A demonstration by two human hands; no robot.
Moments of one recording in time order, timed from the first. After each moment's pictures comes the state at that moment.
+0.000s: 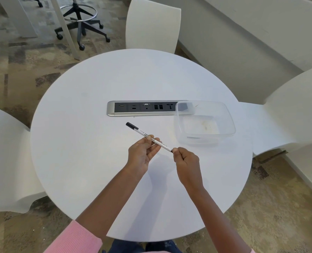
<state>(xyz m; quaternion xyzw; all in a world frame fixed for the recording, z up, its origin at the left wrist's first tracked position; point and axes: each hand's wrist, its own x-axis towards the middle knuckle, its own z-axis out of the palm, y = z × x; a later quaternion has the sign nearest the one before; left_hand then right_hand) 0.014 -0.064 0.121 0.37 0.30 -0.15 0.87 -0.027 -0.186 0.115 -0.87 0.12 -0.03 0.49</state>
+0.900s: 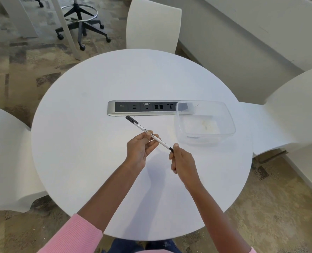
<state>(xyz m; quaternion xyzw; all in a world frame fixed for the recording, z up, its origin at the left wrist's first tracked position) 0.022 -0.059 0.119 0.42 0.25 -0.14 0.86 -0.026 -0.183 0.120 -0.78 0.20 0.09 0.59</state>
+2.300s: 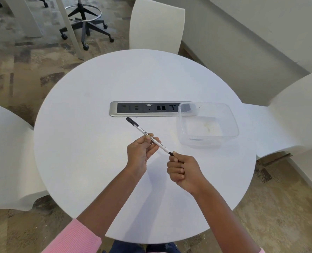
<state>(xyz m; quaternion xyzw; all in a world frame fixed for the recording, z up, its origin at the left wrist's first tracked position) 0.017 -0.058 0.117 0.42 0.26 -0.11 0.86 -0.018 -0.193 0.126 -0.39 0.30 0.29 0.82</state>
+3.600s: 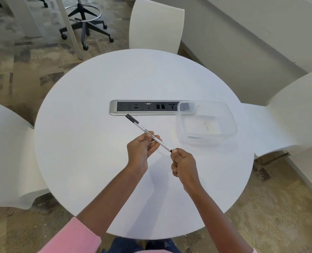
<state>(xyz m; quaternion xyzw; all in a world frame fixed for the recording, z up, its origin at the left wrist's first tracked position) 0.010 -0.064 0.125 0.44 0.26 -0.09 0.86 -0.031 -0.180 0.123 -0.74 0.19 0.08 0.64</state>
